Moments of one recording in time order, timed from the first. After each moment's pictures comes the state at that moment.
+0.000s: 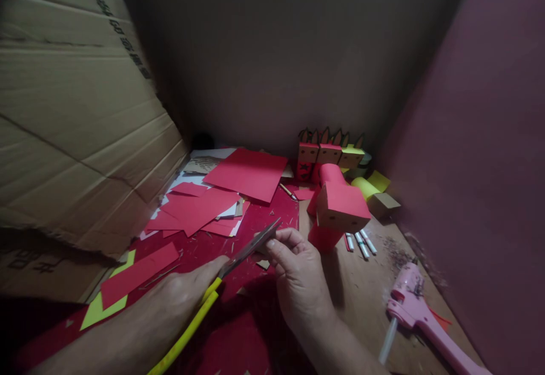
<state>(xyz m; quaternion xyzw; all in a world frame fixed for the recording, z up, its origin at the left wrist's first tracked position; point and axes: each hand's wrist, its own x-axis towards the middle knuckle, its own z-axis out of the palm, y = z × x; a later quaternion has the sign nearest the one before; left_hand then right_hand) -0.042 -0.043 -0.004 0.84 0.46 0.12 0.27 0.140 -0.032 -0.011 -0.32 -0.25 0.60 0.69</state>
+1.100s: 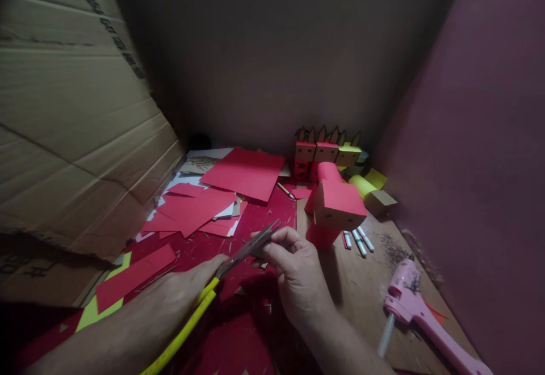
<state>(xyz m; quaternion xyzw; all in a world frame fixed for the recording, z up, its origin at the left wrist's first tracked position) -0.044 -0.042 0.008 0.83 0.46 0.12 0.30 0.145 -0.032 -0.014 -0.34 -0.28 0.62 0.65</state>
